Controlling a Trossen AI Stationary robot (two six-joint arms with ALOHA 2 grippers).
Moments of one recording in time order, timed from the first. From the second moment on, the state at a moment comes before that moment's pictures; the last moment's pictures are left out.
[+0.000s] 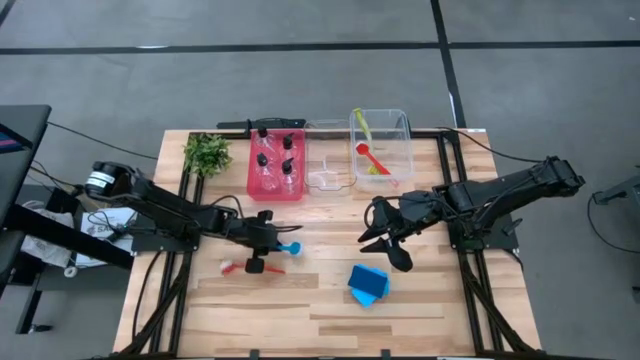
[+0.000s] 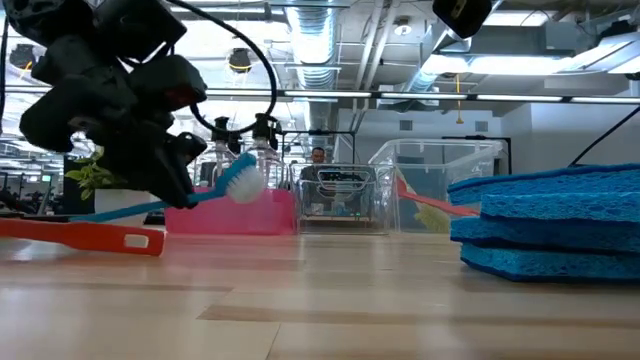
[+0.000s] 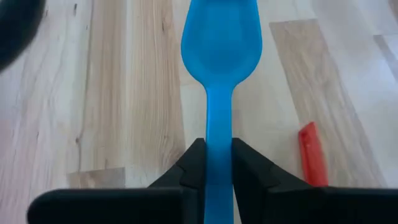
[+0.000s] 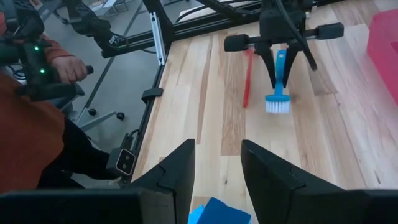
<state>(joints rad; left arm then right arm) -0.23 1.35 0.46 0.08 -0.06 0.00 0.24 1.04 0.96 -0.34 -0.08 0.35</state>
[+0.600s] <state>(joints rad) -0.23 0.90 0.46 0.51 -0.29 -0.09 0.24 1.04 0.96 -0.20 -0.05 0.36</state>
